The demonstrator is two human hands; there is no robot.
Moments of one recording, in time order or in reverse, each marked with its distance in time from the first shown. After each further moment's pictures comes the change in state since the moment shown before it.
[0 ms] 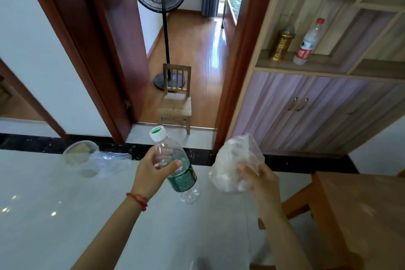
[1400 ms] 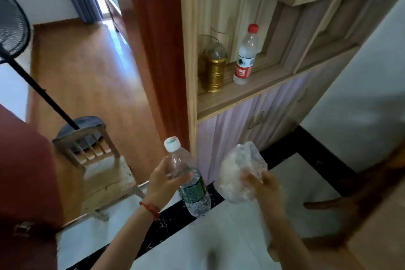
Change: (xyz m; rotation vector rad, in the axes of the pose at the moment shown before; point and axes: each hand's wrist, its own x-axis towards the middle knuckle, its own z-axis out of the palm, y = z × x) left_hand 0.471 -0.035 0.240 0.228 -0.660 -0.061; right_hand 0.379 -0.054 0.011 0.098 0.546 0.075
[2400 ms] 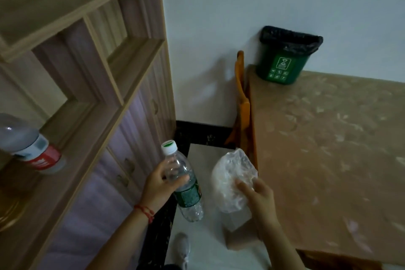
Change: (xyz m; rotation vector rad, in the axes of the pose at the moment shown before) left_hand 0.147 0.181 0.333 -0.086 -0.847 0.206; right_hand 0.091 0.004 -0.211 0.193 0.808 0.070
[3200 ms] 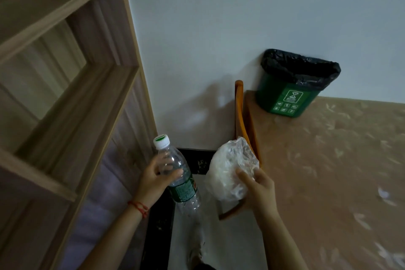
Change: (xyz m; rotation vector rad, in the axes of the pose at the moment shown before) left_hand 0.312 0.058 0.017 -0.113 -0.081 0.014; right_hand 0.271 -0.090 0.087 0.107 0.089 -0.030
